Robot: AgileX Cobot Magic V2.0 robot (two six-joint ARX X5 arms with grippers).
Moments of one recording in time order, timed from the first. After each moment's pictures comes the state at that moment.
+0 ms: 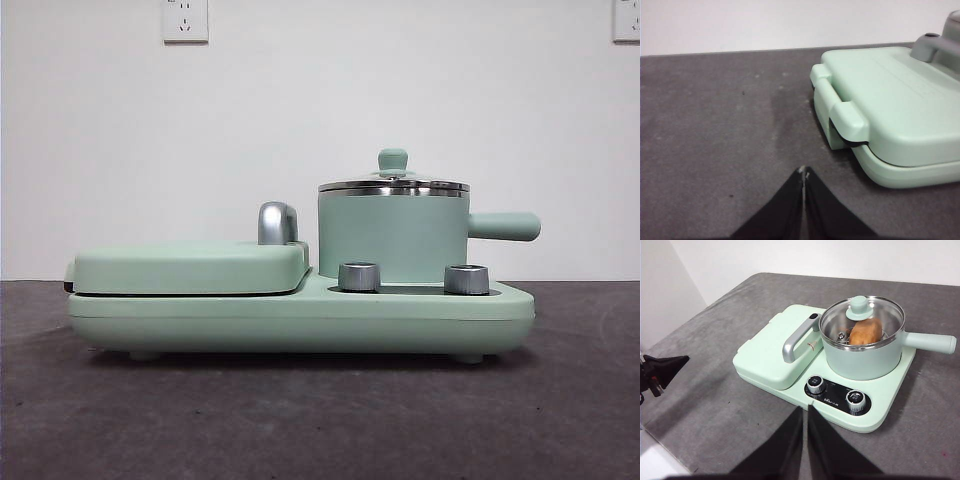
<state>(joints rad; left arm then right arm) -0.06 0.02 0.03 -0.16 0.10 0.03 0.50 0.44 0.98 -0.87 -0.18 0.21</state>
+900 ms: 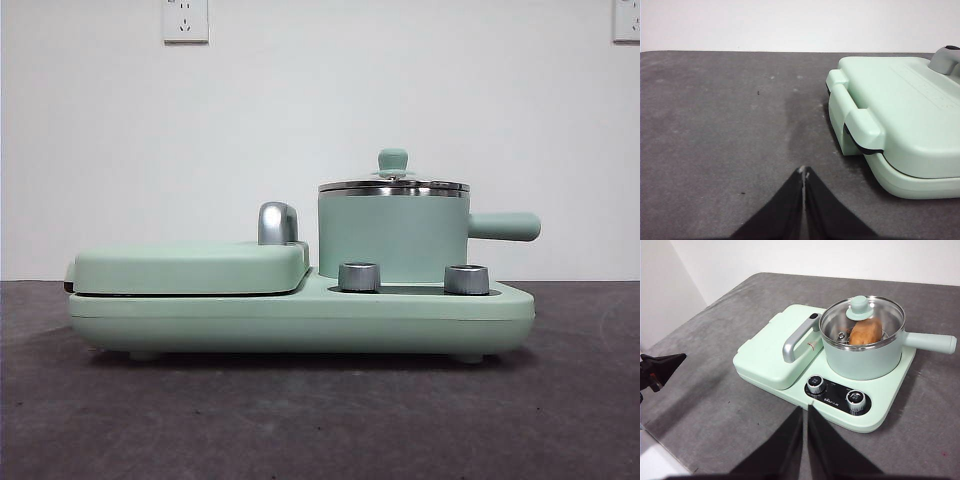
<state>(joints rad) -0.05 0.00 0.03 -0.18 0.07 -0.02 0.50 0.44 0.98 -0.87 -0.18 0.21</state>
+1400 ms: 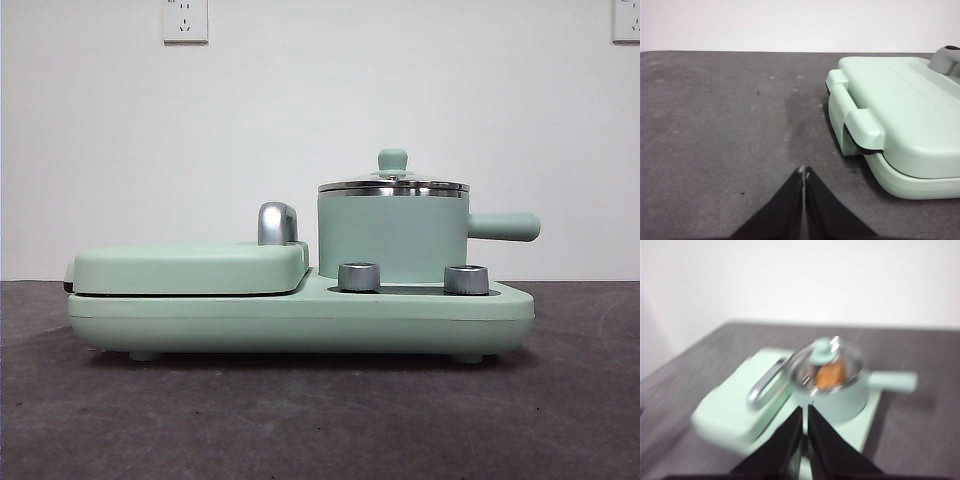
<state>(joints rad) -0.05 0.00 0.03 -0.18 0.07 -0.02 0.32 0.35 0.75 -0.51 -0.19 0.21</state>
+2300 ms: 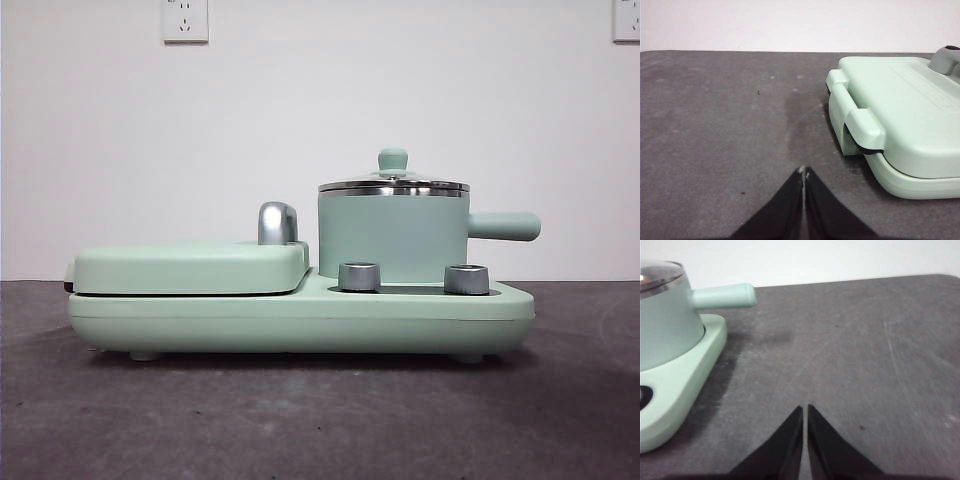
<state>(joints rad) -0.05 0.00 0.03 -0.18 0.07 -0.02 0.04 0.01 0.02 -0.18 0.00 0.11</state>
